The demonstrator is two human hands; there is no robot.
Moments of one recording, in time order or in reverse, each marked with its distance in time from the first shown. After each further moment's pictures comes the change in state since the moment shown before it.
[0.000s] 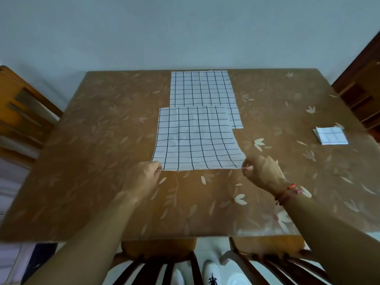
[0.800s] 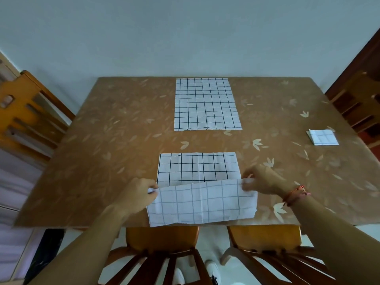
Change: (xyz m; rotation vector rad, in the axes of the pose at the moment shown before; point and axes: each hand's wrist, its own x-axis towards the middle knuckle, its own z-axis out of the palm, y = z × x) left_hand -0.077 -0.028 -0.021 -0.267 -0.279 -0.066; right_hand -0.040 0.014 -0.001 0.125 -0.391 -0.083
